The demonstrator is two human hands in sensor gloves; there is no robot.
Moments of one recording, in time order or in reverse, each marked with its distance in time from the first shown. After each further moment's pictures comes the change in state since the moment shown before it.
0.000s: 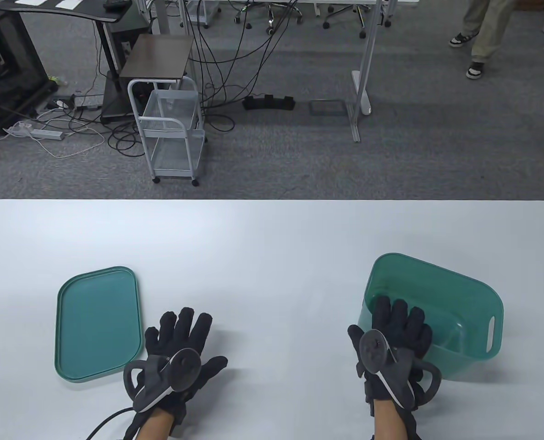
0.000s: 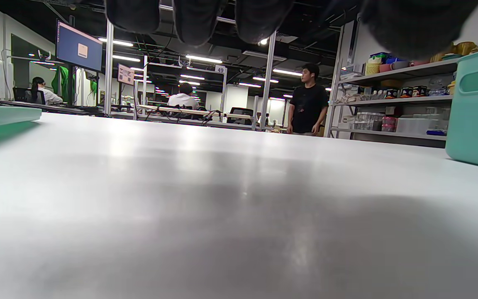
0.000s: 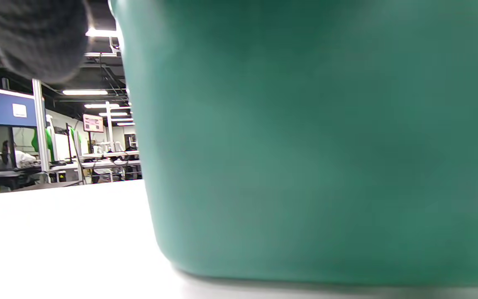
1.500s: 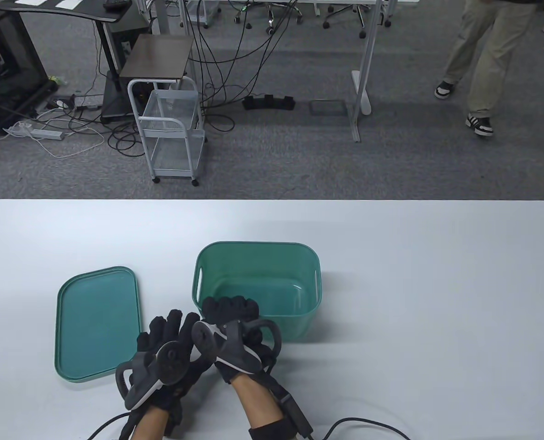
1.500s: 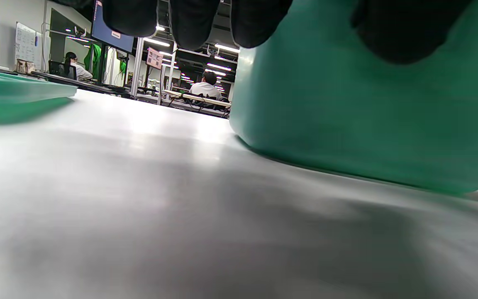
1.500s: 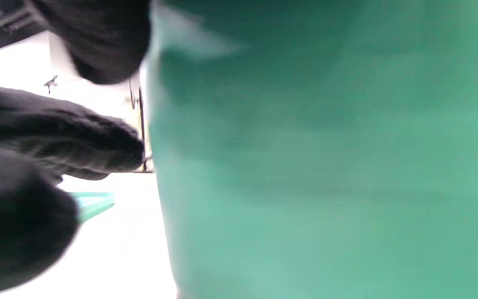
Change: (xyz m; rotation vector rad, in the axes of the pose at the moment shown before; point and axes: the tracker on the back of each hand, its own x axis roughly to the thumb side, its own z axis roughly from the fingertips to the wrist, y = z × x) left_hand -0.017 0.002 0.000 -0.044 0.105 0.092; right_hand 0.267 -0.016 0.042 0.106 -0.633 -0.151
